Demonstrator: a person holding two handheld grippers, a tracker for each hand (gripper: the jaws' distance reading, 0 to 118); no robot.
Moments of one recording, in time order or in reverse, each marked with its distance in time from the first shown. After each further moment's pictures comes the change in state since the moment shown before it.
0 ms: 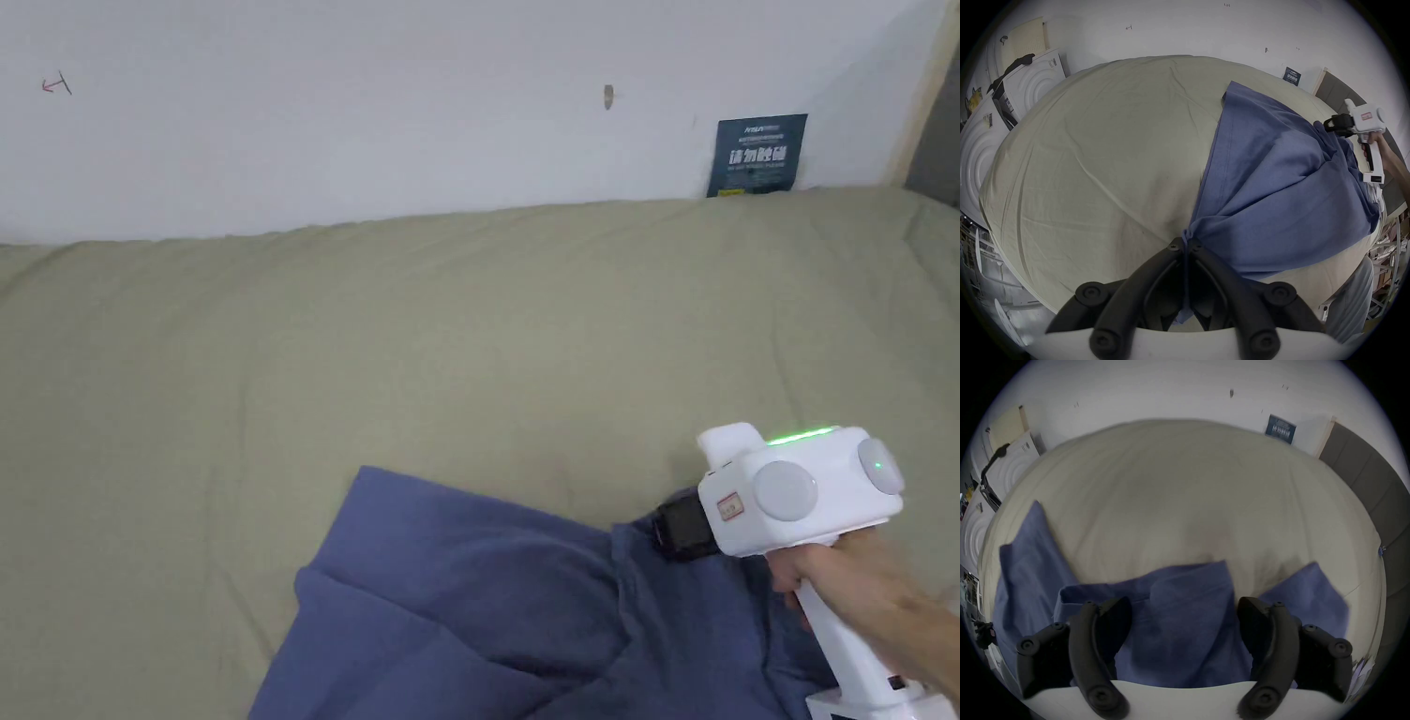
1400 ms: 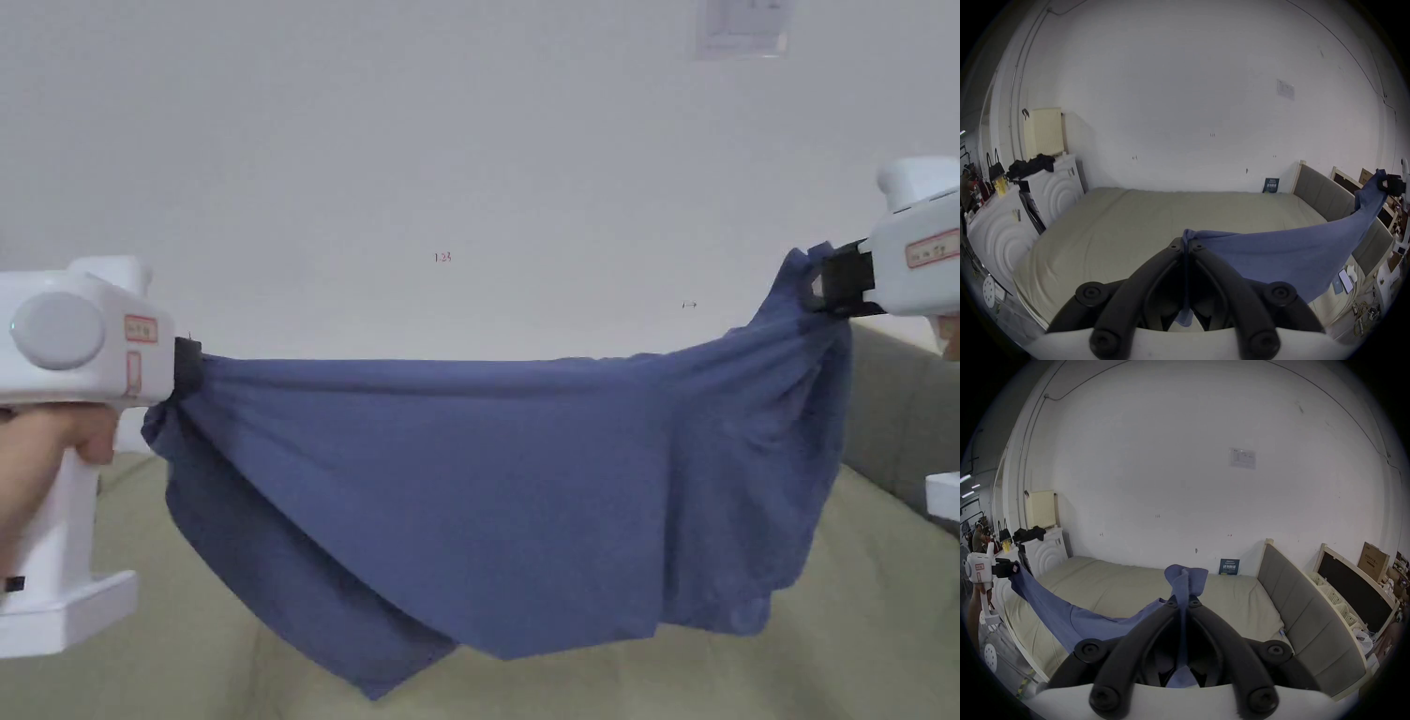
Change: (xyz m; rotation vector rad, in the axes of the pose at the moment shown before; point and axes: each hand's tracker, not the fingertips) left arm 0.042 0.231 0.323 0.647 0.023 -0.025; right arm 0.074 -0.026 0.542 0.788 -0.099 -0.070
